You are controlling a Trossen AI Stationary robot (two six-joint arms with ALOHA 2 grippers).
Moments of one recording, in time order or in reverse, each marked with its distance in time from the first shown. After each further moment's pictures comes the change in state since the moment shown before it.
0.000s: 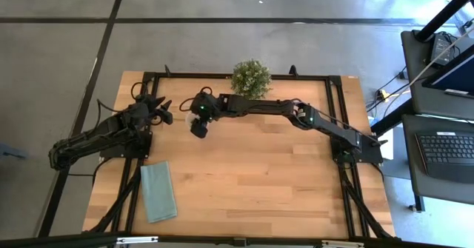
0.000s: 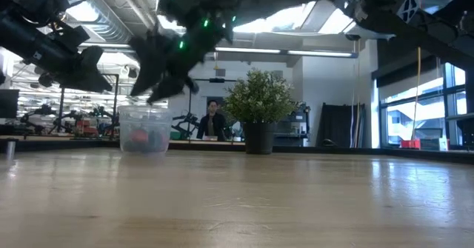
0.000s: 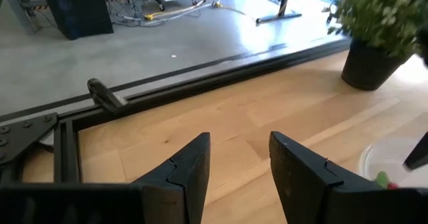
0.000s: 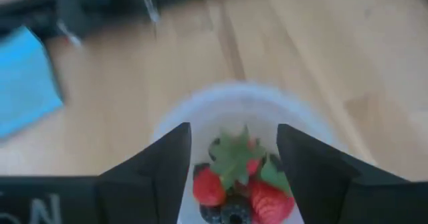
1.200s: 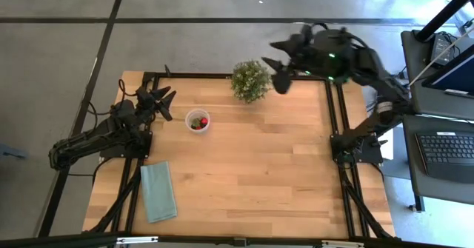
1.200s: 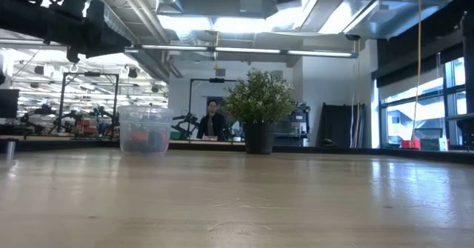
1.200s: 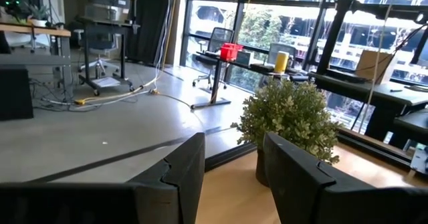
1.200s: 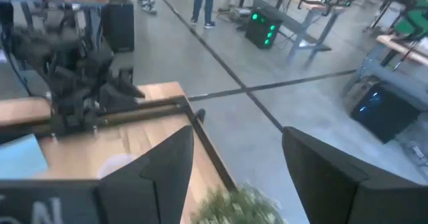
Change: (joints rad) left arm 0.000 0.000 0.001 0.462 0.165 0.162; right arm 0.021 -0.954 -0.116 -0.403 0.407 -0.249
